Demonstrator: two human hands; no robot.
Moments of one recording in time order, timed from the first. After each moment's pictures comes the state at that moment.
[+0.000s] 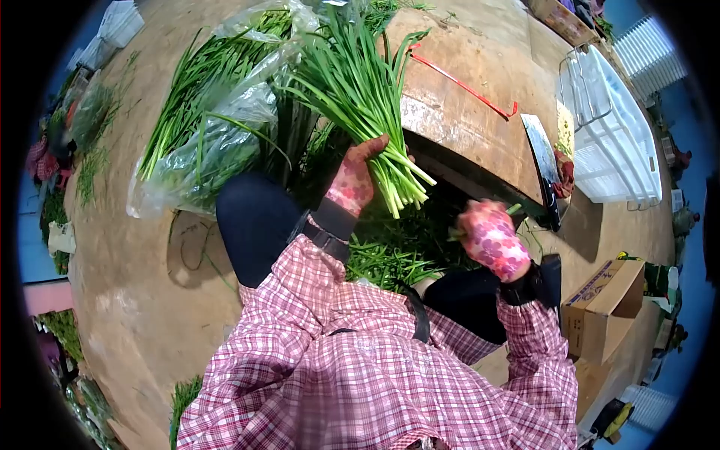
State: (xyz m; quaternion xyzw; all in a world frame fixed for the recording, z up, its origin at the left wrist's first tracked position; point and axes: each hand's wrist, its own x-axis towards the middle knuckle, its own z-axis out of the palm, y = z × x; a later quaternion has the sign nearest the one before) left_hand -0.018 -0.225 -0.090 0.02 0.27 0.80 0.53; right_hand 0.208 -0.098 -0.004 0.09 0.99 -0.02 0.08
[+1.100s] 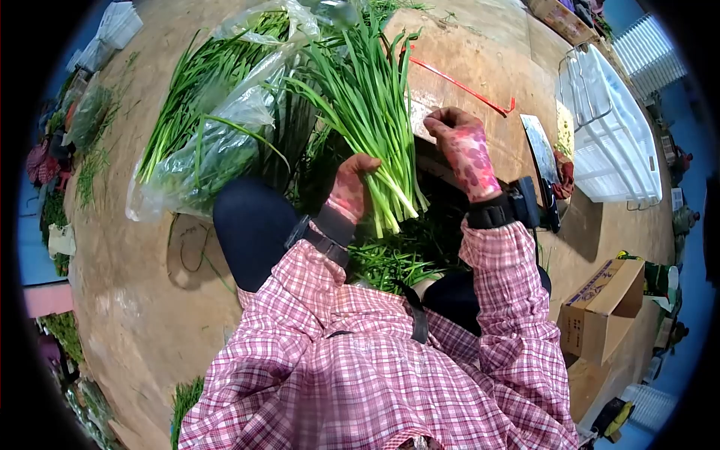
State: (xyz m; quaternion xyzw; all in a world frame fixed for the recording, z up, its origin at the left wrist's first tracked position) left_hand -0.014 -0.246 -0.083 -0.01 0.13 0.79 0.60; right_hand 0.073 -0.073 -0.004 0.32 0.76 -0.51 -0.23
